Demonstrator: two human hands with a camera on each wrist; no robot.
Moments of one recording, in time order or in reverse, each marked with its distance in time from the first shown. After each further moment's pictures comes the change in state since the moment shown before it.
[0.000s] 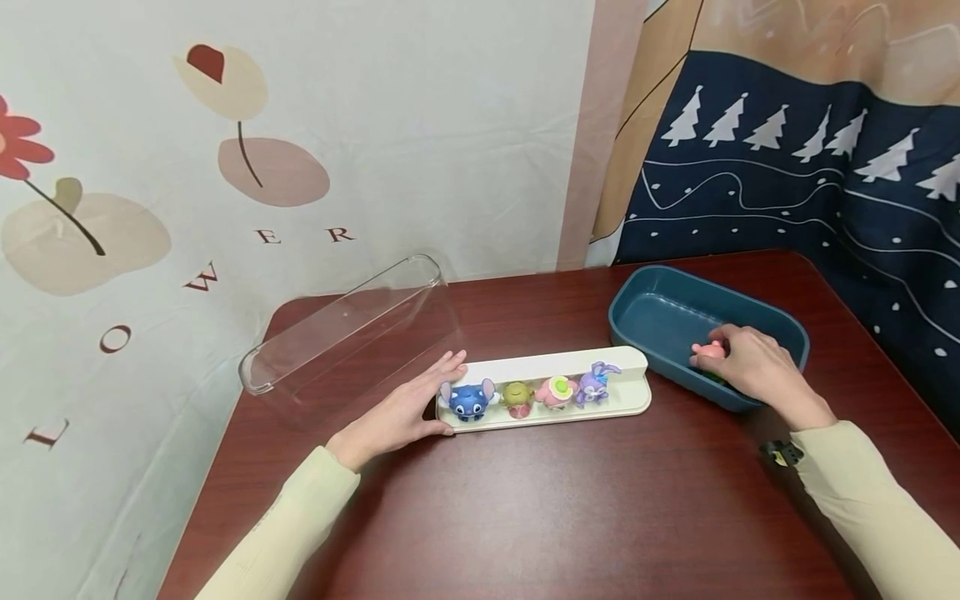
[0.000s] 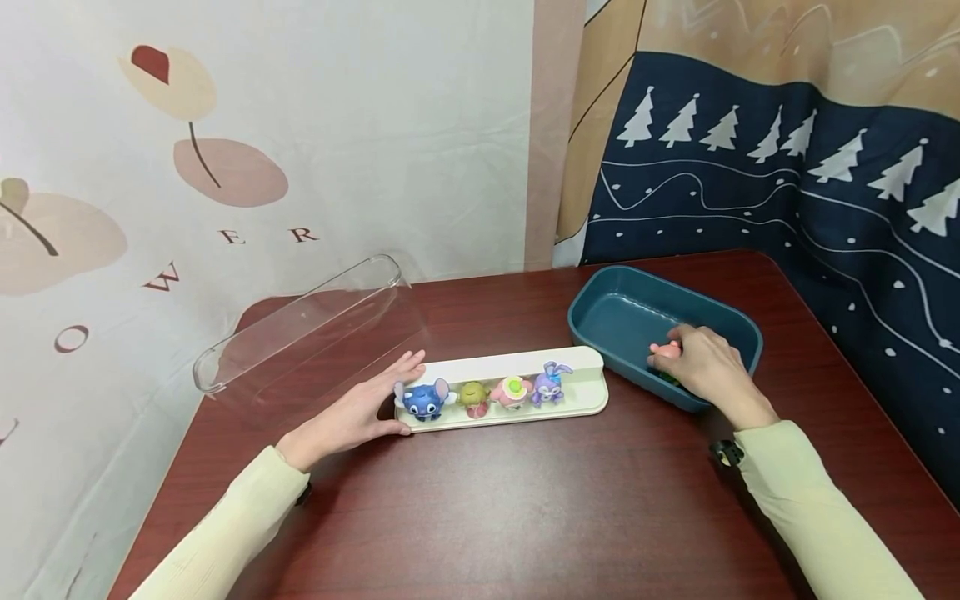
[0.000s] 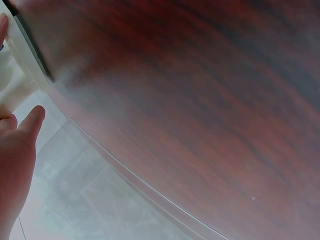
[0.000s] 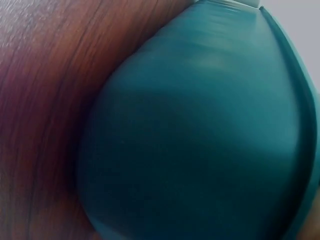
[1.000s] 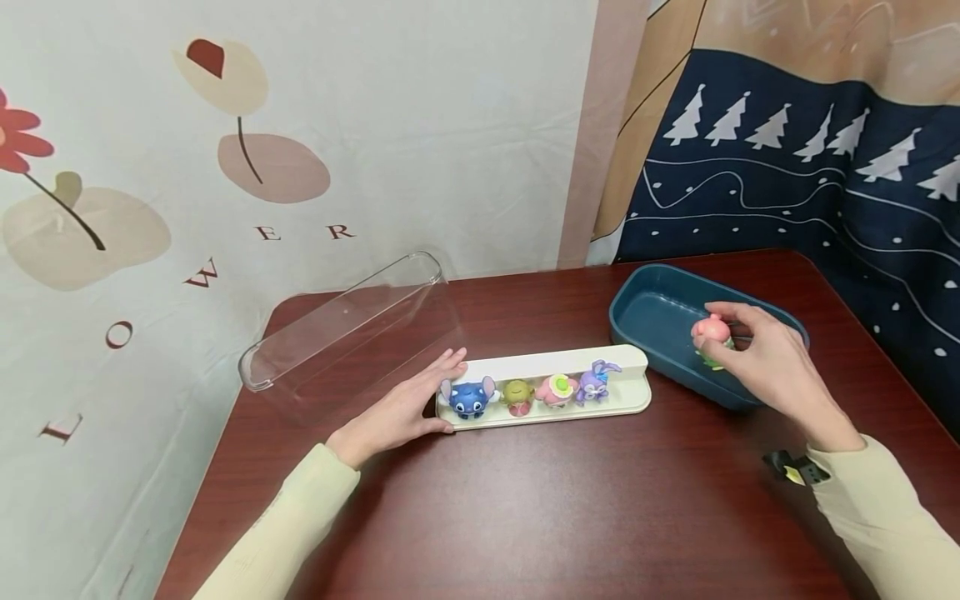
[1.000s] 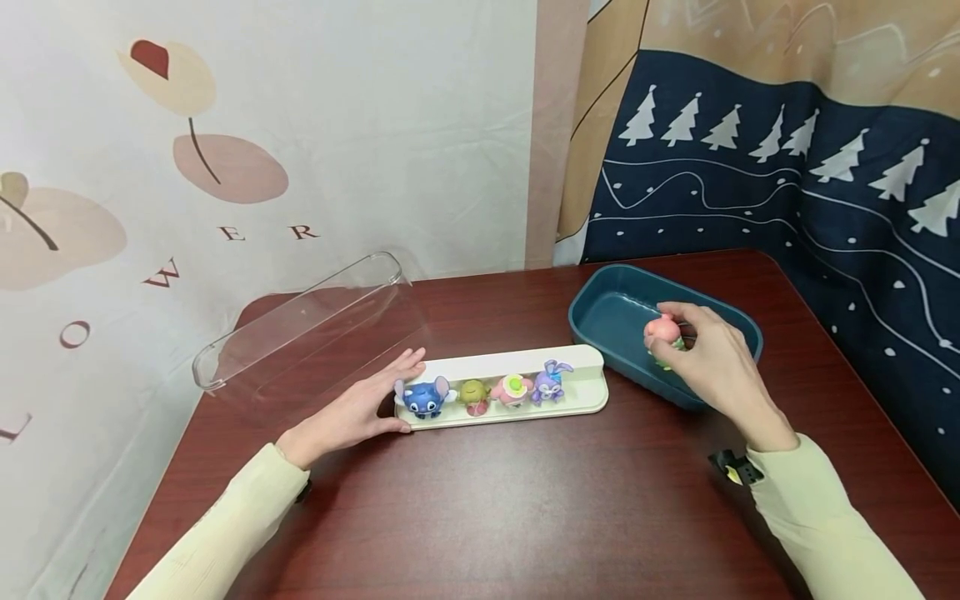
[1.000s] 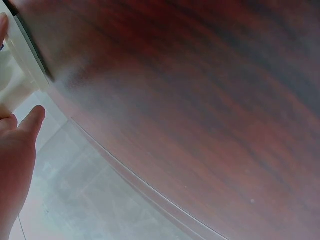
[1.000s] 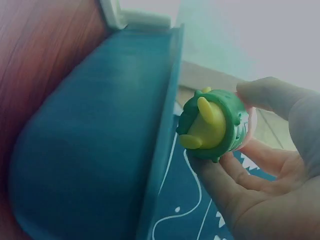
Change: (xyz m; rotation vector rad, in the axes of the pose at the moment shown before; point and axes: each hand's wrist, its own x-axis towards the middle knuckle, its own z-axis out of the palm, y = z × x) left_hand 0.002 -0.002 0.001 0.027 0.013 0.030; right_hand -0.032 -0.035 -0.018 0.228 0.258 -0.116
